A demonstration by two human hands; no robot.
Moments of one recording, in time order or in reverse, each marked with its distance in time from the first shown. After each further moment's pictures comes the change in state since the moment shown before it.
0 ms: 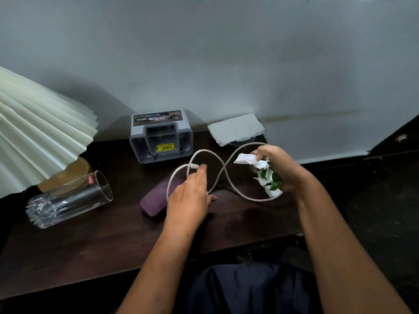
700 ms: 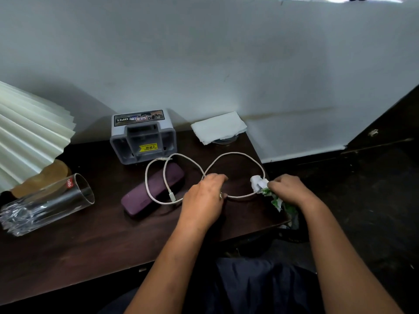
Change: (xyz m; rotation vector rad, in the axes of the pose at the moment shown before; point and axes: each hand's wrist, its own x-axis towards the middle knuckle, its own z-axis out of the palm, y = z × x) left_hand 0.004 0.037 0.029 -0.119 -0.017 0.217; right_hand -0.025 0.063 -0.056 -0.696 0.332 0.271
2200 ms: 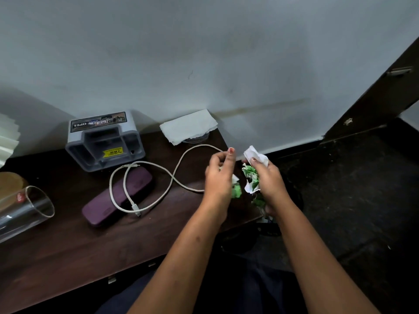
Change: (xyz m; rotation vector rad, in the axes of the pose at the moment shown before) left_hand 0.037 0.101 0.026 -1.139 0.121 -0.340; right_hand -0.014 0.005 0.006 0.975 0.229 -0.123
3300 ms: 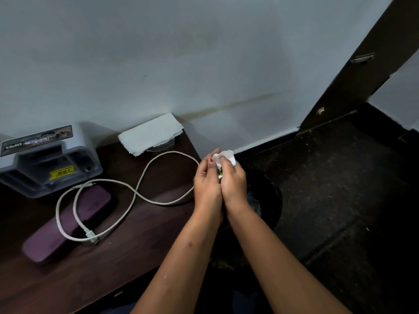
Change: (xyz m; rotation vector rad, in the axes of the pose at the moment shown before) left_hand 0.017 -0.017 0.060 -0.303 0.005 -0.086; right_hand 0.010 -0.002 0.015 0.231 0.240 0.034
